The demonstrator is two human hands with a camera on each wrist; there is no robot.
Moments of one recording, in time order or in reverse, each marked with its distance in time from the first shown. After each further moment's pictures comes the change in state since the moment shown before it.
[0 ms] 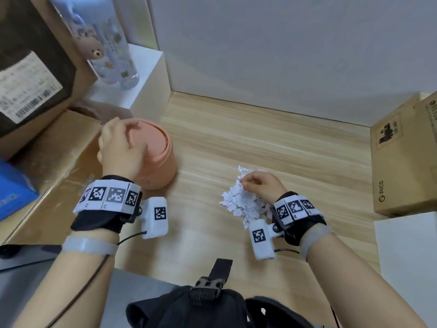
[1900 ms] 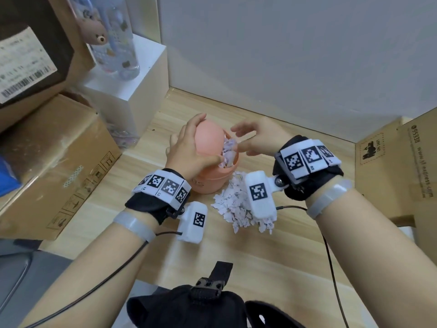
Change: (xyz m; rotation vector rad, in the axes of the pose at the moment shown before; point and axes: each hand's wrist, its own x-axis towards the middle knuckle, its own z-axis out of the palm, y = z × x) left_hand -0.027 0.056 0.069 -0.309 -0.364 0.114; right_hand 0.011 -0.135 -0.046 -0.317 -0.078 -0.104
